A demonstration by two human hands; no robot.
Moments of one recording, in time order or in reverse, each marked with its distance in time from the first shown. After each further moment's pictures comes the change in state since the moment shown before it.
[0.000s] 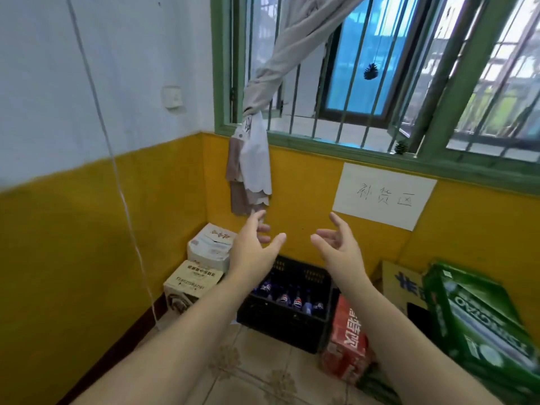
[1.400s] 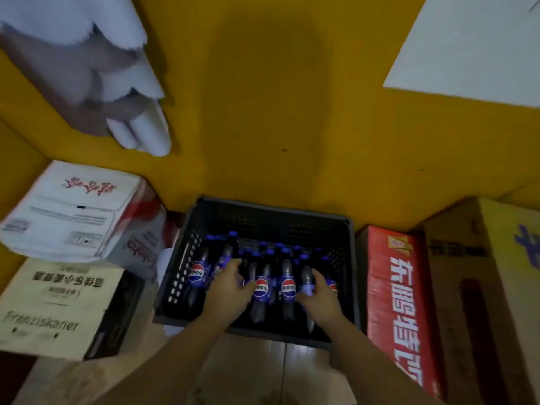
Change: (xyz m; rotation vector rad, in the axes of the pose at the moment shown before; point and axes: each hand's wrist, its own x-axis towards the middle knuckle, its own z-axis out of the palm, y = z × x) left_hand 0.356 -0.545 0.384 0.334 -0.615 -0.506; right_hand 0.367 0.640 0.131 -0.311 -0.198 0.919
